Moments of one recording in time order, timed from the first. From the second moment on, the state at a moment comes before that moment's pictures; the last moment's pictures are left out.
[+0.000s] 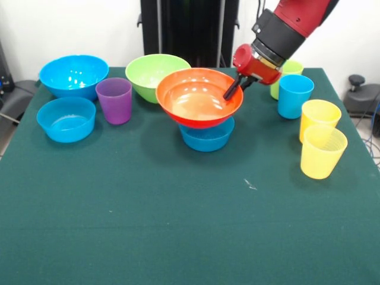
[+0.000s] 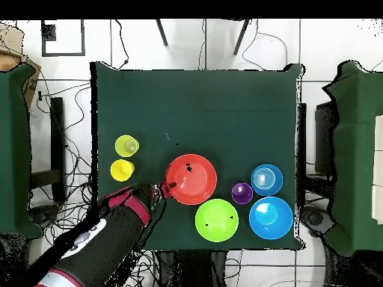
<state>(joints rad) 0.55 -0.24 -0.59 1.64 -0.07 0.30 1.85</state>
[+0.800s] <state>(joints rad) 0.58 -0.24 -0.59 1.64 -0.03 0.30 1.85</state>
